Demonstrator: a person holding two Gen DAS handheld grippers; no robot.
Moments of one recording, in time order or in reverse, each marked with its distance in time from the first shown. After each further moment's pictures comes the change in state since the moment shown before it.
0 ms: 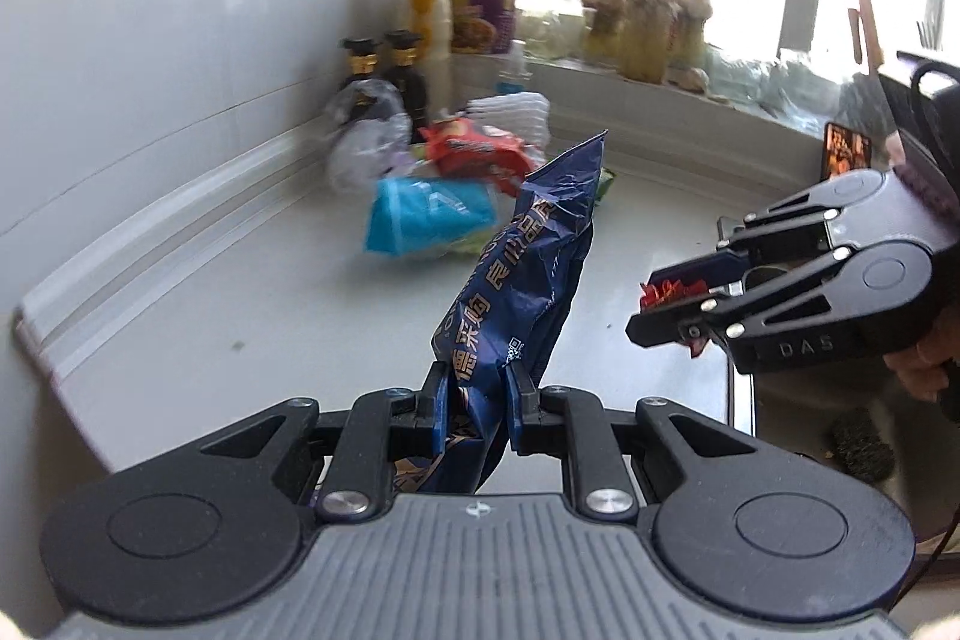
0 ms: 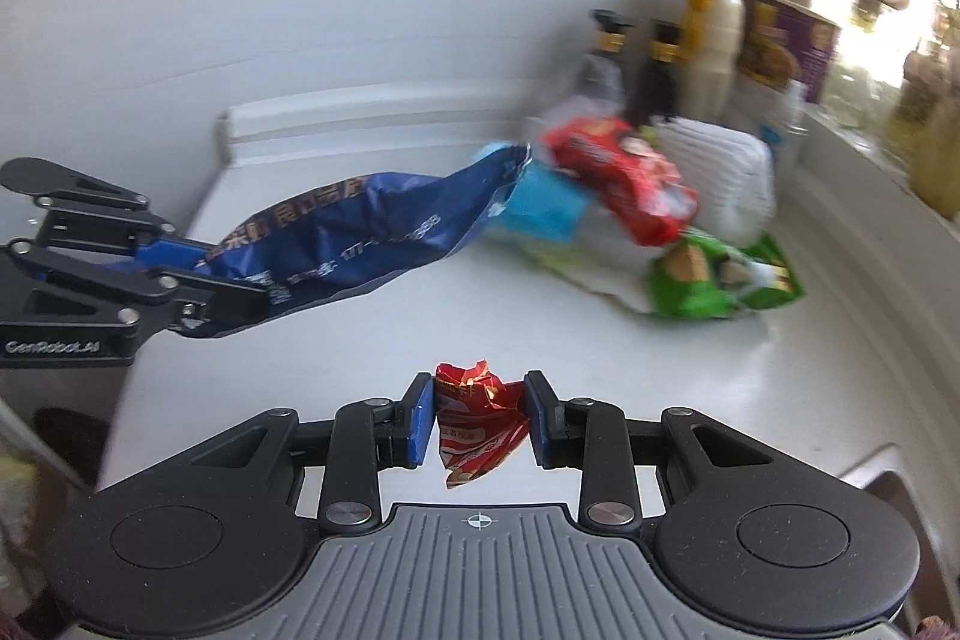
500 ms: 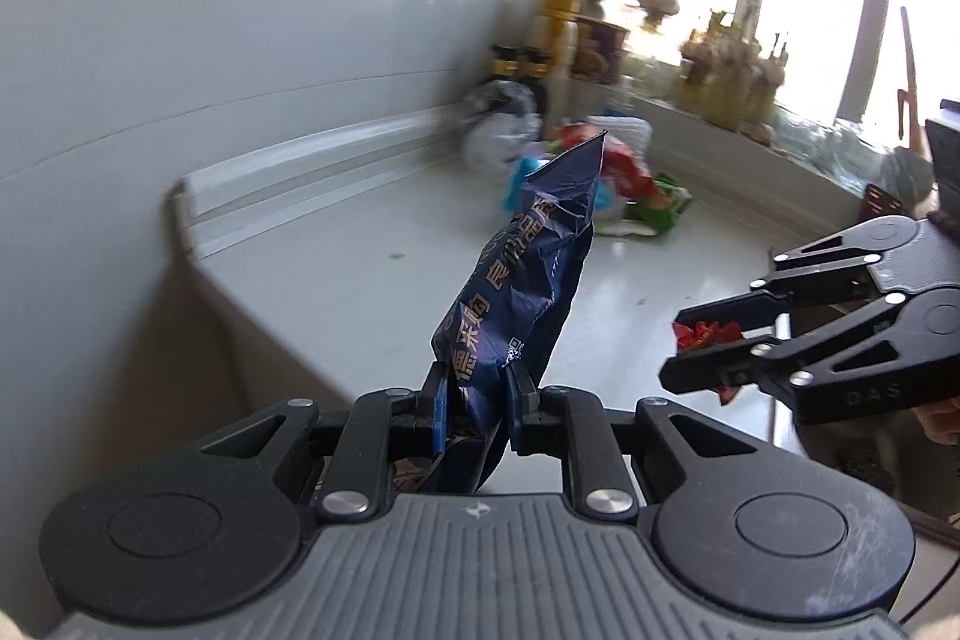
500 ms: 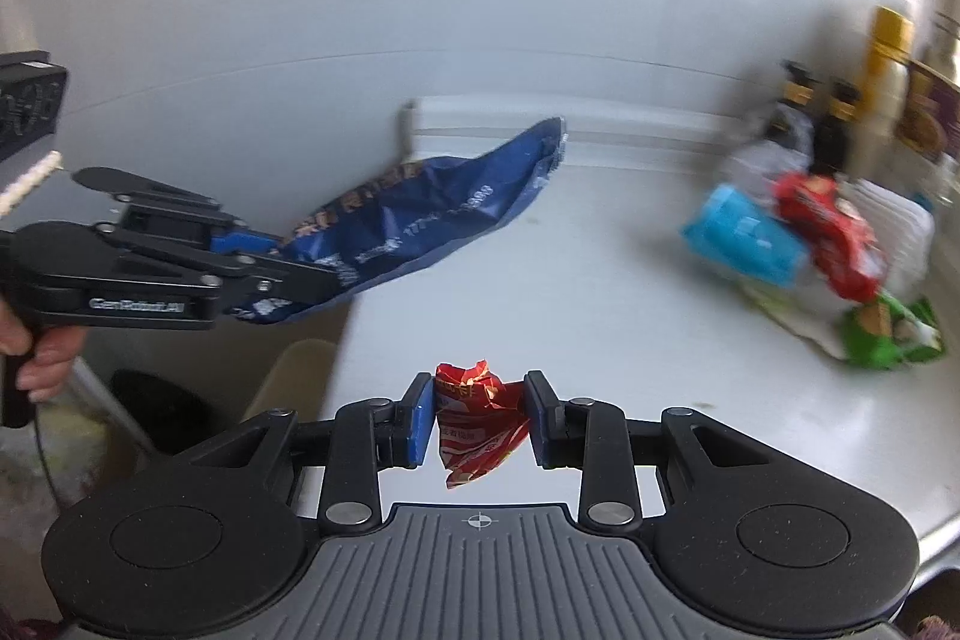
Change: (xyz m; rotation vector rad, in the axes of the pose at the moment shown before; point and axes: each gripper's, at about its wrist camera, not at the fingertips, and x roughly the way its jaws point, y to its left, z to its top) left arm -0.062 0.070 -0.065 -0.177 -0.064 0.076; right arm -0.004 0.112 0.006 -0.132 -0.006 0.174
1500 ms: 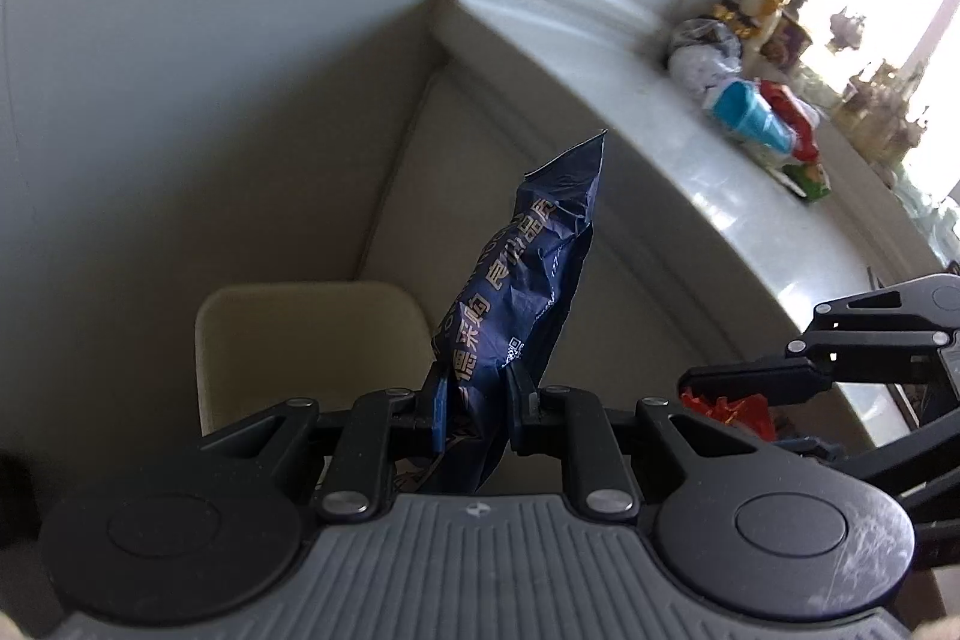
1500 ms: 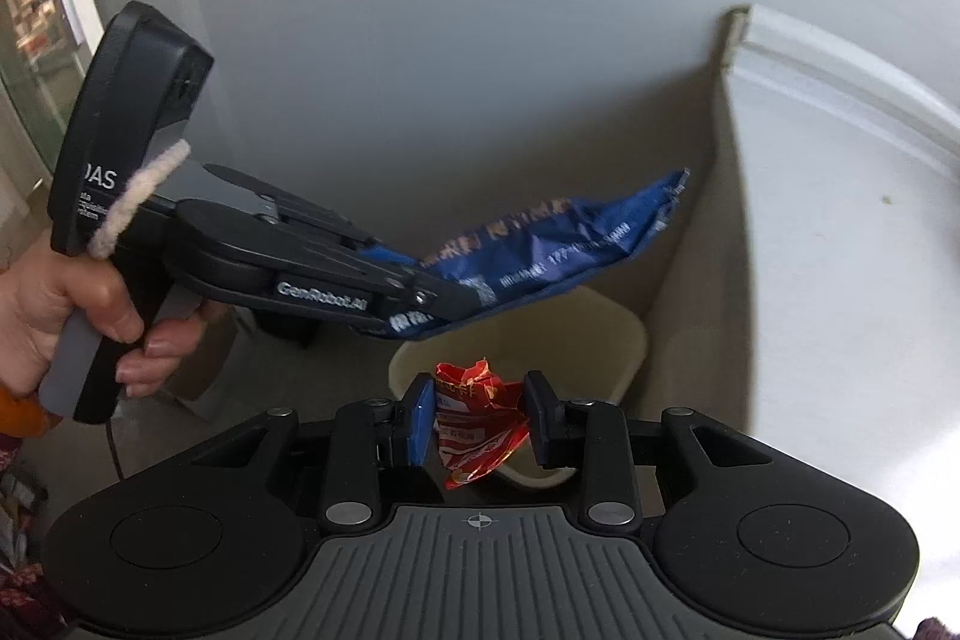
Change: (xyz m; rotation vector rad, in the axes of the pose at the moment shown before) left arm -0.007 0.107 -0.117 -0.410 0.134 0.052; right arm 0.115 0.145 -0.010 -0.215 0.199 0.216
